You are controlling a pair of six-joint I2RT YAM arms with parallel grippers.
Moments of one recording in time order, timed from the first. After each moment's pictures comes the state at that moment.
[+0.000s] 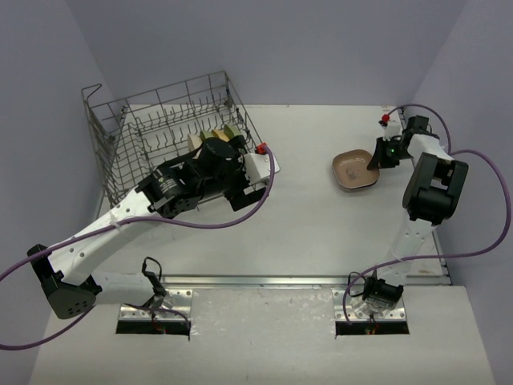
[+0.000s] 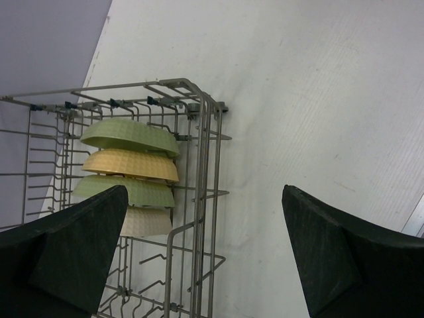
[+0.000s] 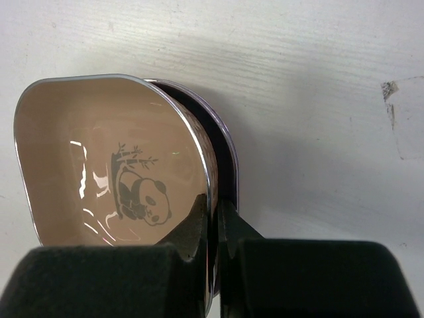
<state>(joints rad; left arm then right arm) -0.84 1.22 1.38 -0.72 -0.08 0.48 -0.34 2.13 1.56 -0.59 -0.50 -0.38</state>
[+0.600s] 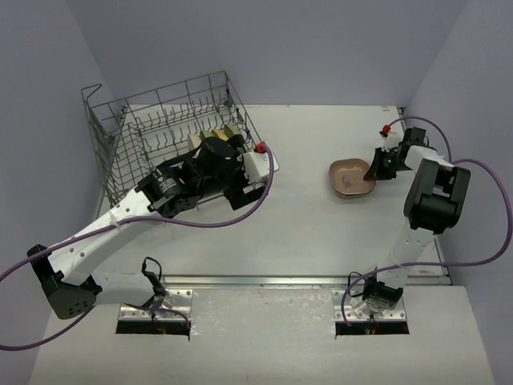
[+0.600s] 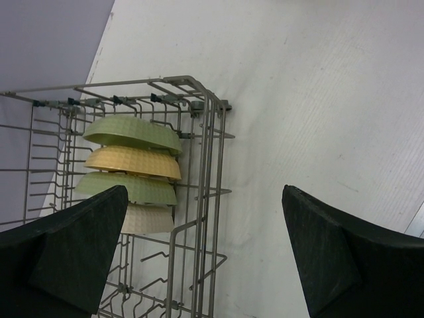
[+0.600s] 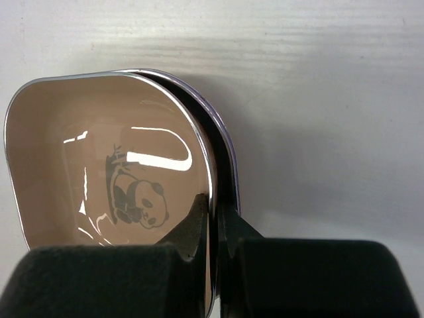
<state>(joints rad) -0.83 1.22 1.38 -0.72 -0.09 0.47 -0.34 2.00 1.31 -0.47 -0.46 -0.22</state>
